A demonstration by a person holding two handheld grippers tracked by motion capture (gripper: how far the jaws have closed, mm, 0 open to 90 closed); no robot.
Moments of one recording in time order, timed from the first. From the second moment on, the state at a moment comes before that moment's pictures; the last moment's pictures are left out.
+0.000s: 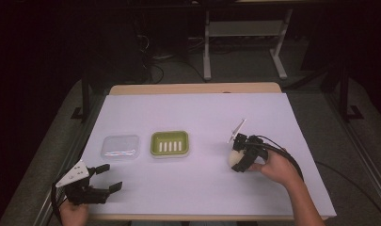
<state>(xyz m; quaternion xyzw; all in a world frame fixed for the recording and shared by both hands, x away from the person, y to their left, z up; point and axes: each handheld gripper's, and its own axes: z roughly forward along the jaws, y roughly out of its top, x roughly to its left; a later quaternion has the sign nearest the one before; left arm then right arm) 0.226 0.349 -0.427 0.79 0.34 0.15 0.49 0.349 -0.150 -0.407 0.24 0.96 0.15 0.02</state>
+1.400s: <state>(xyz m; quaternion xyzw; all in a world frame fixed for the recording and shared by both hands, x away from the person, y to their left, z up) 0.226 0.349 -0.427 0.79 0.34 0.15 0.49 0.365 -0.118 -0.365 0.22 0.96 0.19 0.02</state>
